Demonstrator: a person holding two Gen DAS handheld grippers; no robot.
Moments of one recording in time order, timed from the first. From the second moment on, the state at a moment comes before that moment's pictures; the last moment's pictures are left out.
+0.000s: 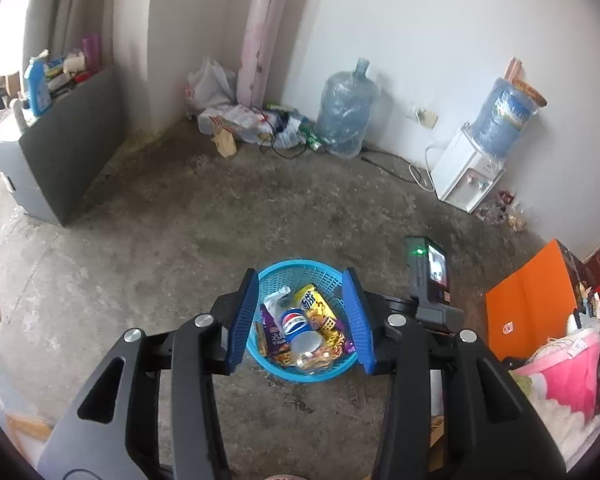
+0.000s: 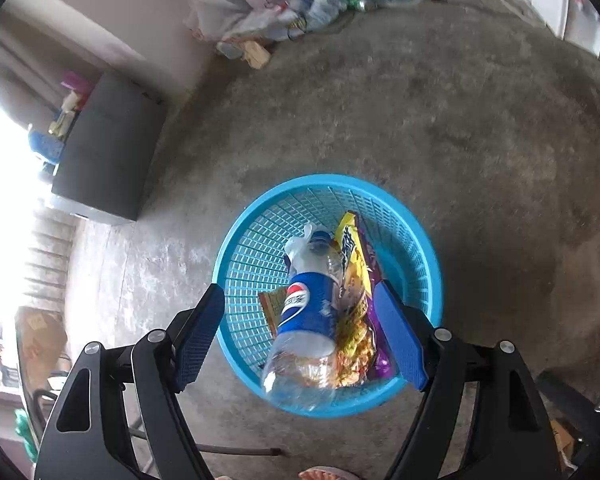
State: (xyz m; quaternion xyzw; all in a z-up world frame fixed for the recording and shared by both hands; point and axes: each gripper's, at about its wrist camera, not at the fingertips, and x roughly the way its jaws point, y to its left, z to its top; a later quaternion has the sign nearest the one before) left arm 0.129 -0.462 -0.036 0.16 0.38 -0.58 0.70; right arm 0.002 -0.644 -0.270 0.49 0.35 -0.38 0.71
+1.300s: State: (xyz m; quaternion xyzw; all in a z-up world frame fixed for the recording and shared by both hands) left arm 0.189 0.144 0.036 -0.15 0.30 -0.14 0.93; right arm 0.255 -0.267 -0.016 0.25 0.36 0.06 0.90
